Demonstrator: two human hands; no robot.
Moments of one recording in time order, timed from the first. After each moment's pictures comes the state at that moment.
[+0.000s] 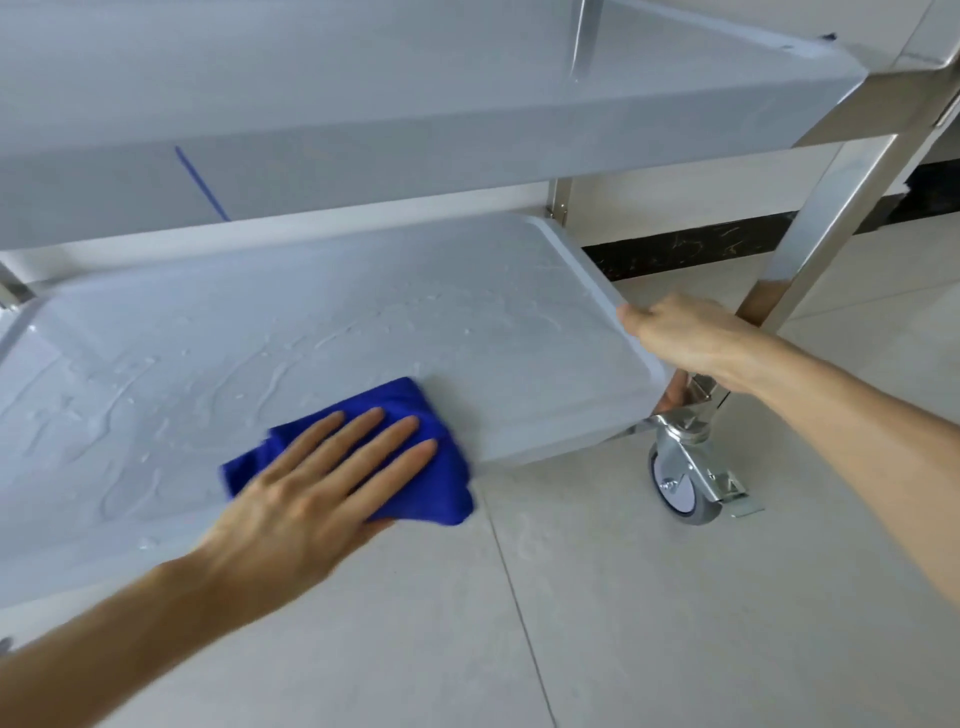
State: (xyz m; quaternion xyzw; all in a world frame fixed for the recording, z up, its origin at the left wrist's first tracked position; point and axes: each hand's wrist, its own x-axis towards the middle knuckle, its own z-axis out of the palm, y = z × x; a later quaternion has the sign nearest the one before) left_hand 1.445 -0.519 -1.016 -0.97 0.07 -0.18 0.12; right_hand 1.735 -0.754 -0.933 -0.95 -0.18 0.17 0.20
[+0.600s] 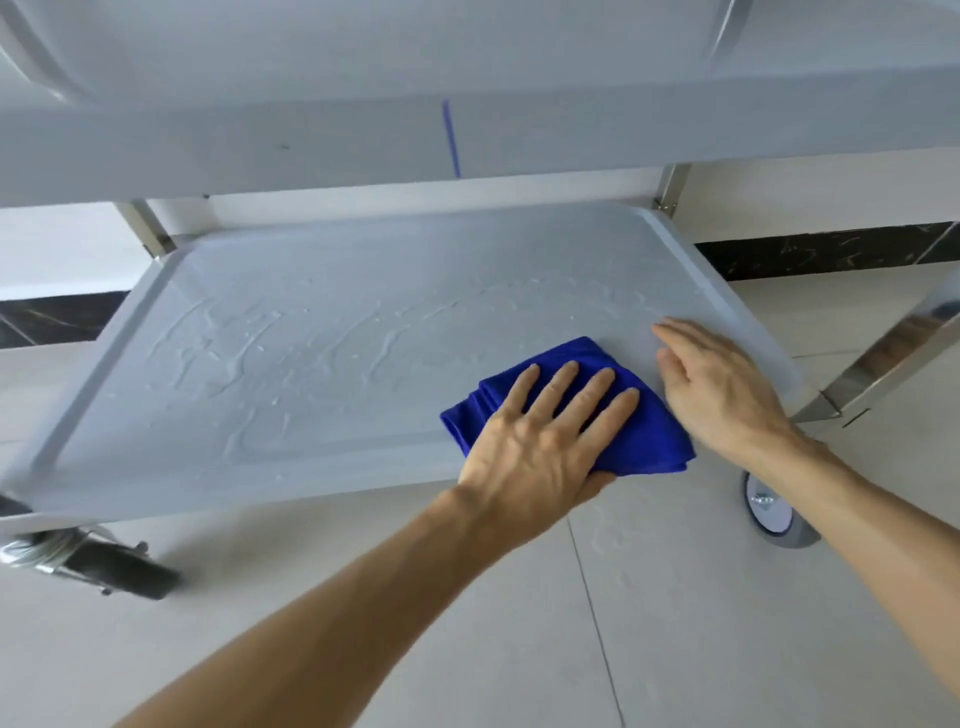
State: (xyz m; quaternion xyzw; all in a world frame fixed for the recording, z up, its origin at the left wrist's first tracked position) left_hand 1.513 -0.592 -1.011 -0.99 -0.02 -0.14 0.09; right_hand 1.686 -0.715 -0.998 -0.91 -0.37 -0.03 0.18
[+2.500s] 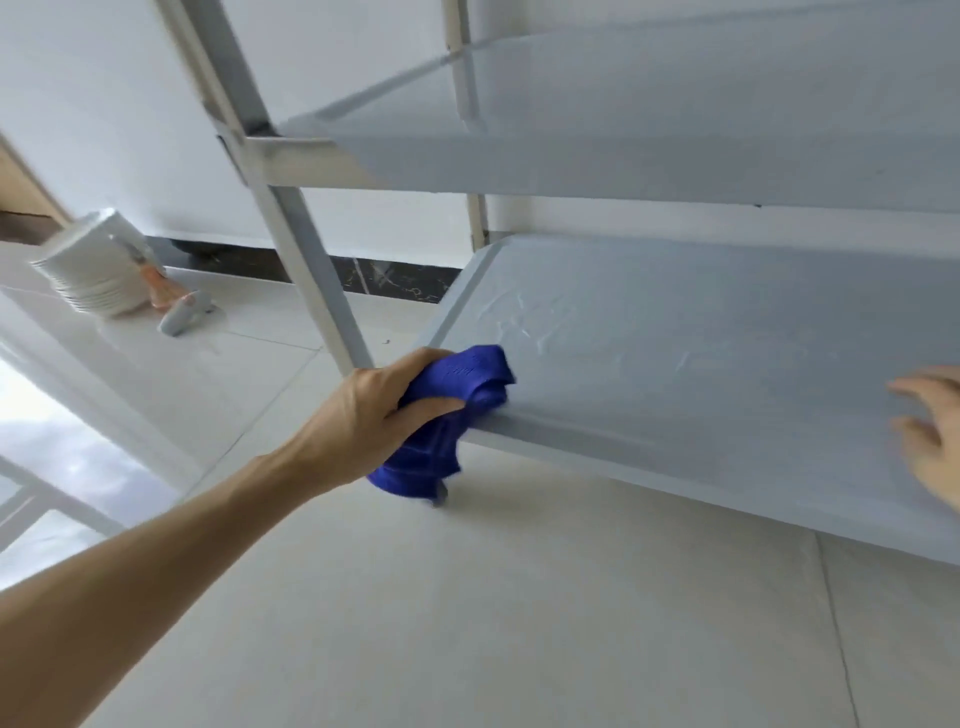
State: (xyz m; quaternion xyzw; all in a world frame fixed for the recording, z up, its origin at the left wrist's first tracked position) left_hand 1.219 -0.424 -0.944 -0.90 -0.33 -0.22 -0.18; right_hand 1.667 -0.634 -1.015 -0.77 -0.58 -0.13 0.22
